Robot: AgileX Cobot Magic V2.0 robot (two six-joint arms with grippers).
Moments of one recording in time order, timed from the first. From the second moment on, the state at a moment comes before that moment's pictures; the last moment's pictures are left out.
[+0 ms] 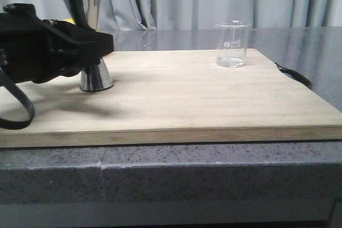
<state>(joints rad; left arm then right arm) -0.57 1.60 -0.44 0.17 -1.03 -0.24 0.07 1.03 -0.81 -0.98 -0.89 0.70</state>
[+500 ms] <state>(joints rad) -0.57 1.60 -0.44 0.17 -1.03 -0.24 0.07 1.03 -0.81 -0.98 -0.88 0.70</state>
